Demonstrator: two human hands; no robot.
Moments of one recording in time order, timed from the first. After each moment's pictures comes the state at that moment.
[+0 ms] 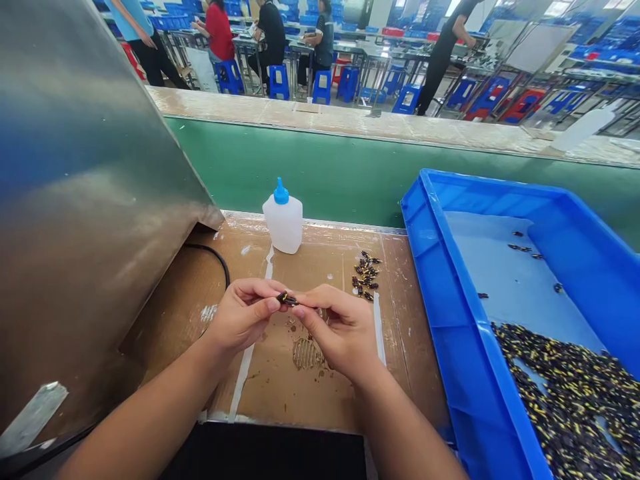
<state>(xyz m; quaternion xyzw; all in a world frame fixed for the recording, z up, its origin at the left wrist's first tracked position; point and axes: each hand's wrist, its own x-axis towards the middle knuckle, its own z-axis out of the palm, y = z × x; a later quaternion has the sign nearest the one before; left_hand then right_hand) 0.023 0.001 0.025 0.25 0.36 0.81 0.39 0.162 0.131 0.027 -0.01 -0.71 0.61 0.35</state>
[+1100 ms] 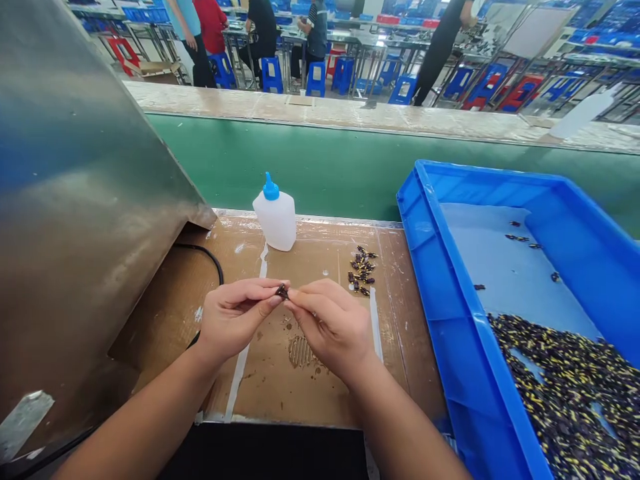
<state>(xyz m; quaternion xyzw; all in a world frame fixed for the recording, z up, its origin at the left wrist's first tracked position) 0.029 -0.004 0.024 0.39 0.54 0.73 0.13 0.158 0.135 0.031 0.02 -0.82 0.35 0.45</state>
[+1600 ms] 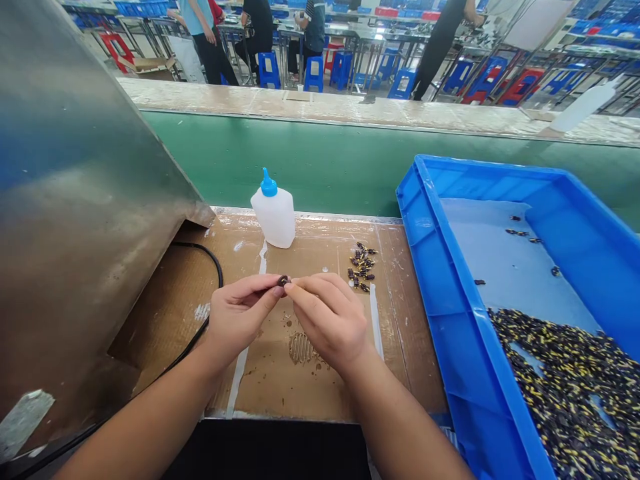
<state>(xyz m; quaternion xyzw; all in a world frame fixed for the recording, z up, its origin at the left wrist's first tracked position) 0.035 0.002 0.018 0.33 0.60 0.72 0.12 0.153 0.137 0.028 0.02 -0.84 0.20 0.51</state>
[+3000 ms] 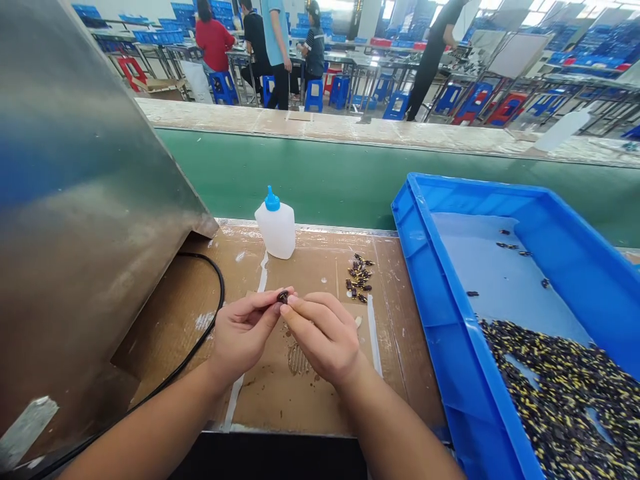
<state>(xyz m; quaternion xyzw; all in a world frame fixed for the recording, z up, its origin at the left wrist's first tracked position) 0.050 0.000 0.016 0.31 0.56 0.75 0.16 0.154 0.131 0.019 0.07 -0.82 0.20 0.53</state>
